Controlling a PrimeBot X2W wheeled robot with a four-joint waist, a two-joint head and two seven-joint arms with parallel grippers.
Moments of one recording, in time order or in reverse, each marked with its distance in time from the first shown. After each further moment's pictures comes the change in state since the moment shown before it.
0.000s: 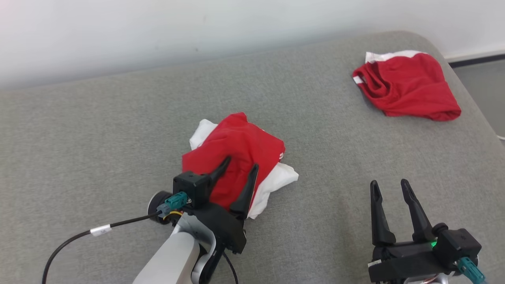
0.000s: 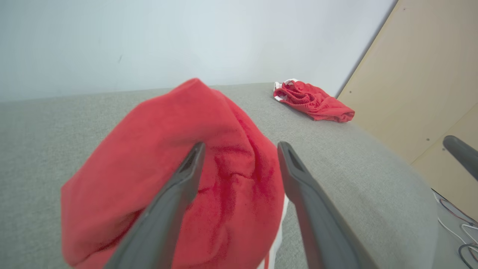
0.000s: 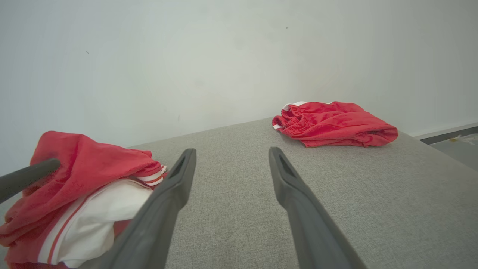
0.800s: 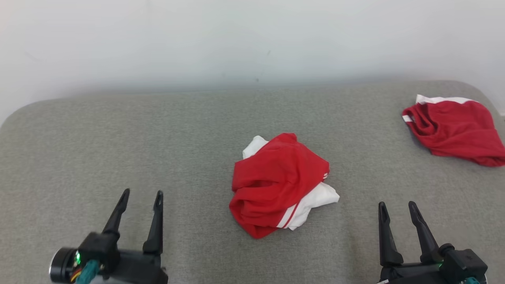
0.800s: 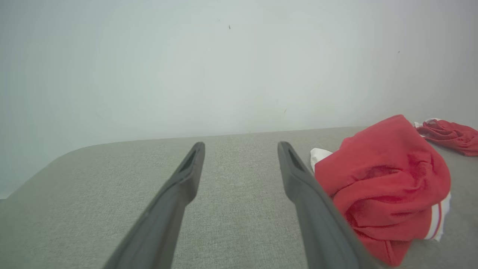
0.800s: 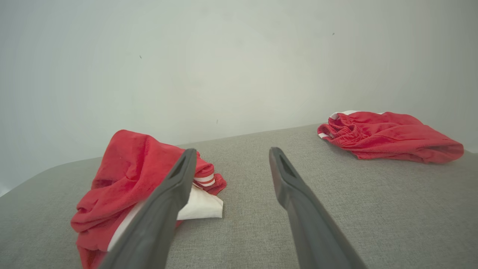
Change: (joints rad) left arm 0.332 0.181 0.271 -0.296 0.190 0.118 -0.118; right arm 0.093 0.000 -0.026 -0.016 -0.004 0.000 0.000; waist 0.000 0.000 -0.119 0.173
